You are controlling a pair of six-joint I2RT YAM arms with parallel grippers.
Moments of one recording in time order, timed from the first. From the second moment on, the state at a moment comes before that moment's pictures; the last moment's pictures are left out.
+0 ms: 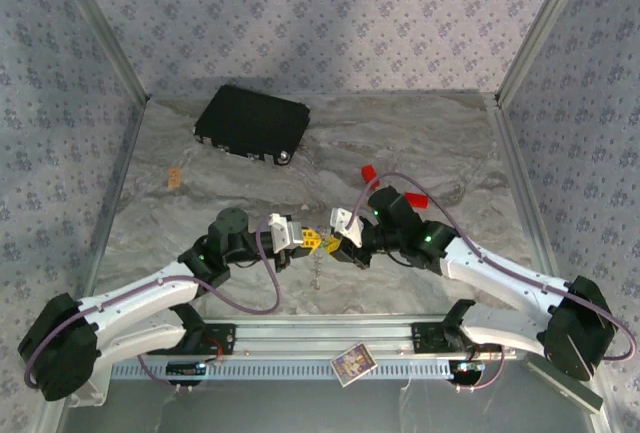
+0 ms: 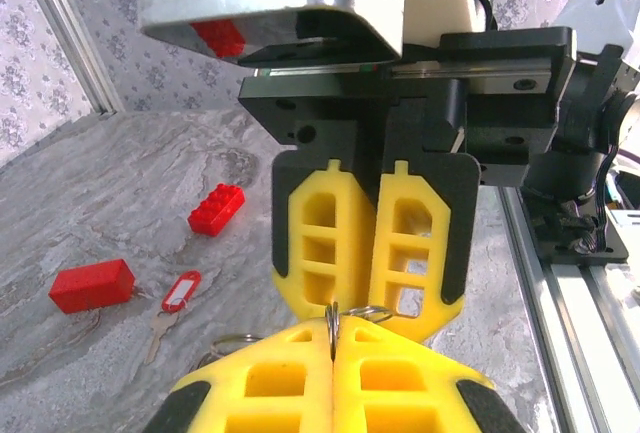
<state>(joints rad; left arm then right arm) -0.82 0.96 0.40 0.38 0.56 0.21 0.82 1.09 0.70 -0.25 -0.51 -0.34</state>
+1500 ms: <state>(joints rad) -0.84 1.03 0.37 0.51 0.49 0.14 0.85 1.08 0.61 -0.09 -0.41 -0.27</state>
